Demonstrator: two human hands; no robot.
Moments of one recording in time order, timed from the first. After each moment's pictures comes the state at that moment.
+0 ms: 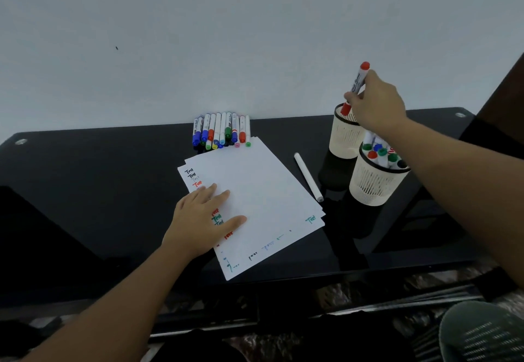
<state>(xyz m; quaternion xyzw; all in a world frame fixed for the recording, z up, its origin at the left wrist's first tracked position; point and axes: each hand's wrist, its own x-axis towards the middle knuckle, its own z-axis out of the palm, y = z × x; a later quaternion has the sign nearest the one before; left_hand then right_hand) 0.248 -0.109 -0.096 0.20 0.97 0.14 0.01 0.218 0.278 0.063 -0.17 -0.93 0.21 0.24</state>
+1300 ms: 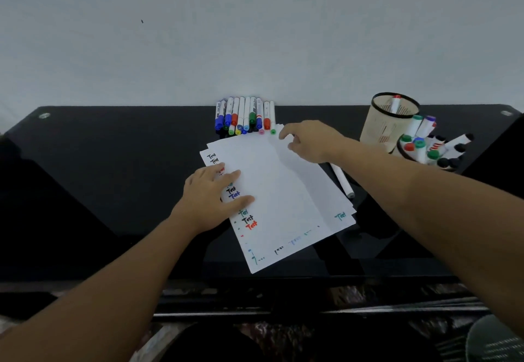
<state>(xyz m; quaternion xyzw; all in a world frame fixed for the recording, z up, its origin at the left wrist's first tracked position) 0.221 -0.131 -0.081 0.19 0.97 0.18 0.04 0.172 0.153 -0.005 0.07 -0.99 0.09 -0.04</state>
